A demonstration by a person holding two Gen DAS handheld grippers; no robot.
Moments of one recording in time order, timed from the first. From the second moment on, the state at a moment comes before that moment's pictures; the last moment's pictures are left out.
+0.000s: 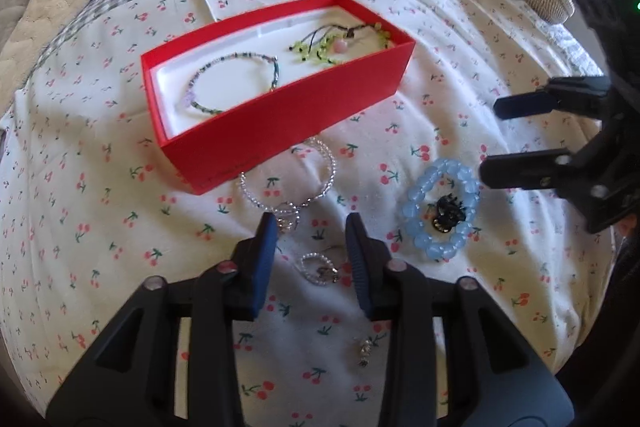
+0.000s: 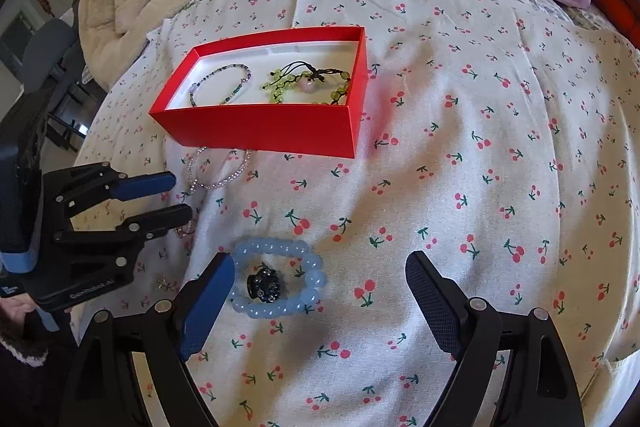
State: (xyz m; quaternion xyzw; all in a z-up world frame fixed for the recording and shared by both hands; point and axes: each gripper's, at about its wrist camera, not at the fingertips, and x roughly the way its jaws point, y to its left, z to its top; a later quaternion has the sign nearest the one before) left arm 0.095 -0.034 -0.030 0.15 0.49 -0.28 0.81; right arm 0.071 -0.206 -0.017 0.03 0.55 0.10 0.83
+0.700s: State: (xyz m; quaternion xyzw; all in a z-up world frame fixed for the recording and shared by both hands) left arm 0.117 0.003 -0.007 0.01 0.49 -0.26 0.83; right arm 0.072 -0.204 -0.012 0.04 0.54 0.11 0.83
